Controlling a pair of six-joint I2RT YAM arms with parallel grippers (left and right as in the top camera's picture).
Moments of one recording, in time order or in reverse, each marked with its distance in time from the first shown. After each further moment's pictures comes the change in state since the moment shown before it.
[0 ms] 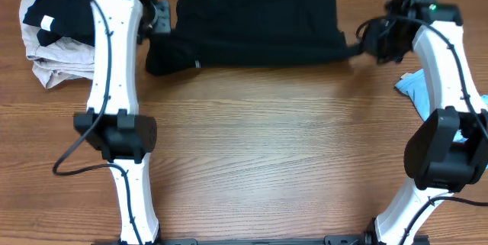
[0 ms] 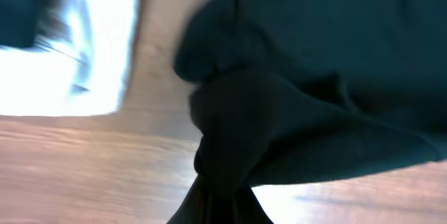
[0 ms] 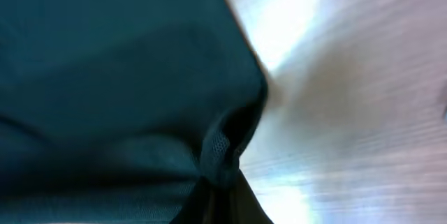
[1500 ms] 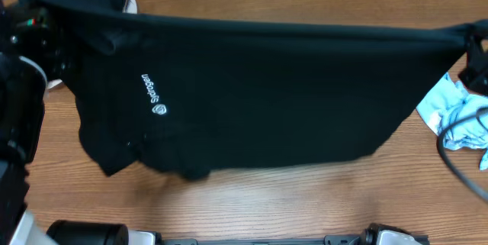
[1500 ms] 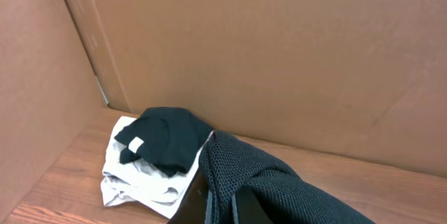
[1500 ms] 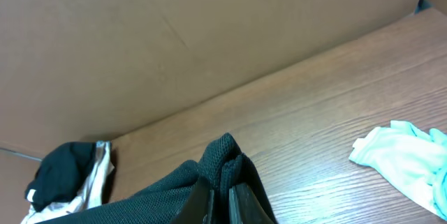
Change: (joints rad) left arm -0.025 -0.738 0.206 0.132 -0.186 -0.048; right arm -0.099 -0.671 0.522 -0.411 -0.004 0.034
